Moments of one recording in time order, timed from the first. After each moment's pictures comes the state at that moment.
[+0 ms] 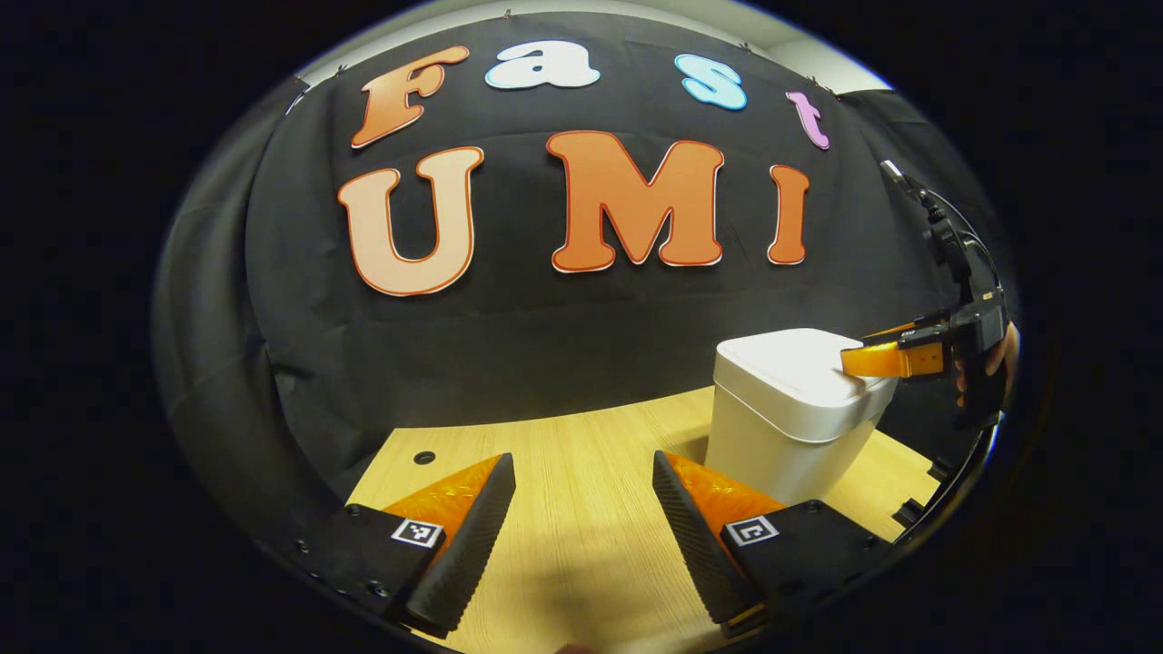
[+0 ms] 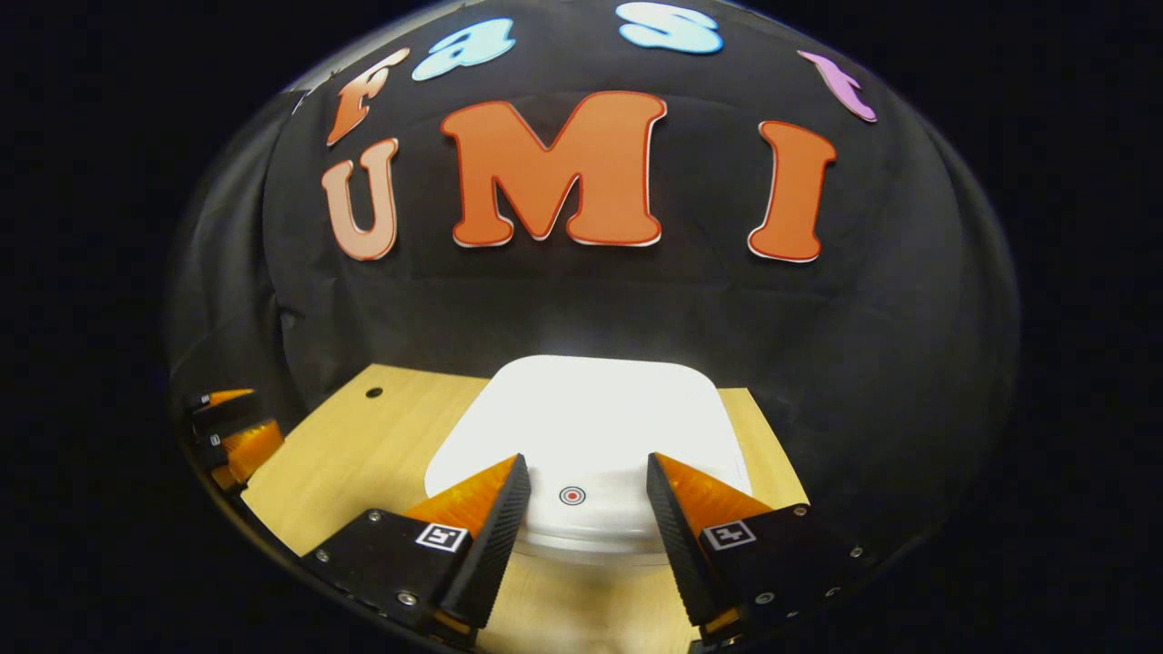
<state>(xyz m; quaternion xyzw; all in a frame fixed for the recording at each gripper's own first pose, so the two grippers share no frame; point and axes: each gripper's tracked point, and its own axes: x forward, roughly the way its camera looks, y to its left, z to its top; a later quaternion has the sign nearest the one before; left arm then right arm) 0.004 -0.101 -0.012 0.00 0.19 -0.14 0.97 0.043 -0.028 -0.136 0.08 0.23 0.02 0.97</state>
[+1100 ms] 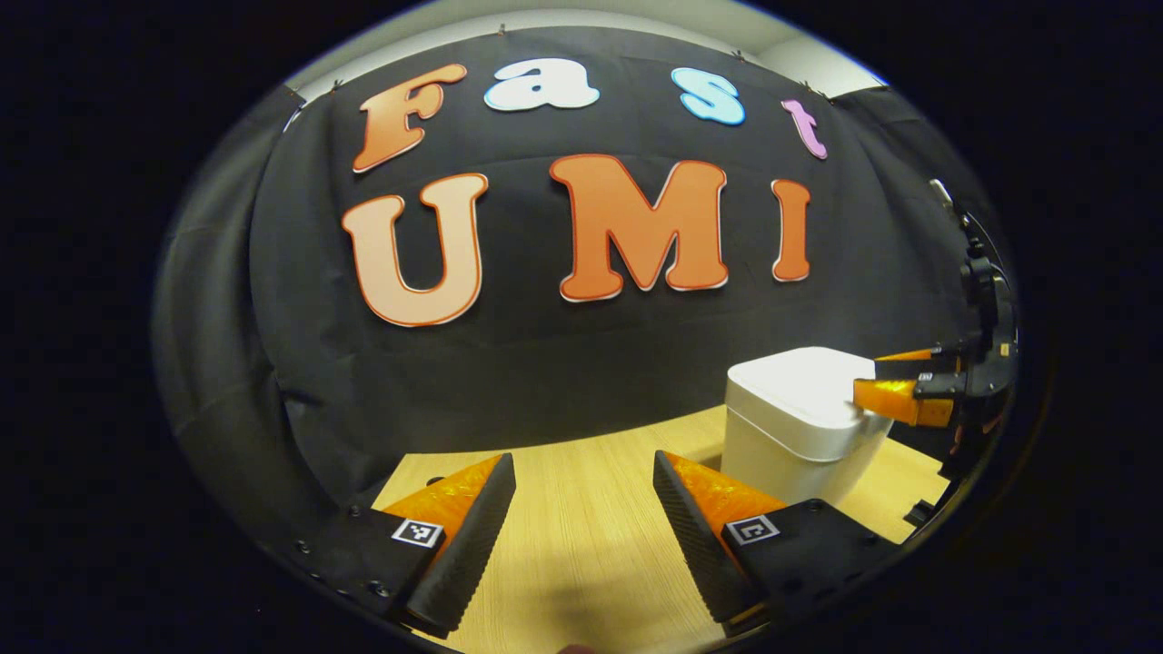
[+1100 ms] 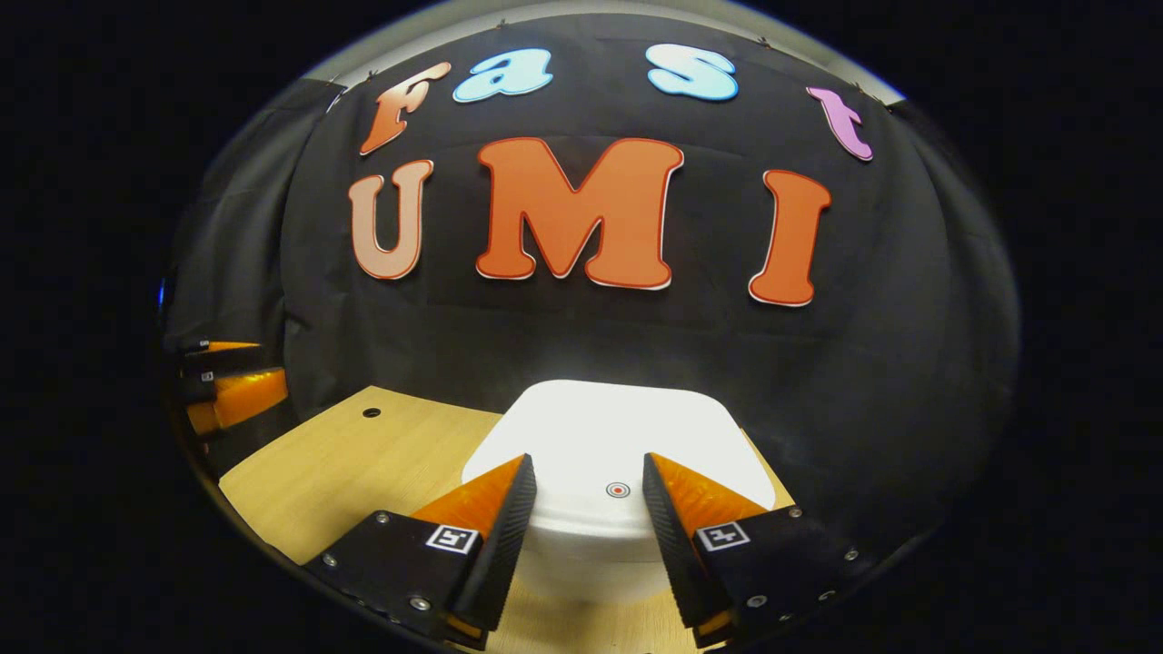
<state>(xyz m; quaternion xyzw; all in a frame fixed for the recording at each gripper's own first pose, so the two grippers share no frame) 0.027 -0.077 0.029 0.00 0.12 -0.11 0.99 0.029 -0.002 -0.115 0.04 0.13 0.01 0.99</state>
